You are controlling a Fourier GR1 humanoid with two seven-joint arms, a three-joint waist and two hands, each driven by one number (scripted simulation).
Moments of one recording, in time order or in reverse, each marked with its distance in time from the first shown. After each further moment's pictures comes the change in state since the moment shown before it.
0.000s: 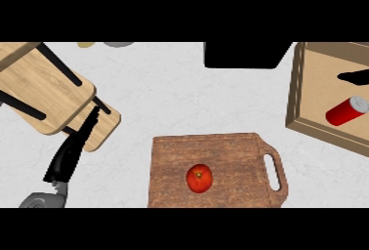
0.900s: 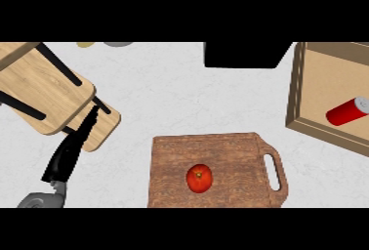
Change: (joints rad) left arm 0.001 -0.004 0.014 -0.013 0.001 -0.017 0.018; right arm 0.057 -0.146 -0.399 0.269 -0.417 -0.101 -0.475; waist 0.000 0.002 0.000
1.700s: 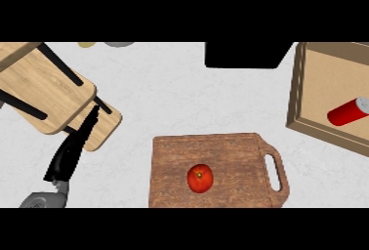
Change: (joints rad) left arm -0.005 -0.018 0.012 0.014 -0.011 0.003 -0.022; right arm 0.192 -0.186 -0.121 0.211 -0.146 0.110 -0.284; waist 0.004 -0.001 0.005
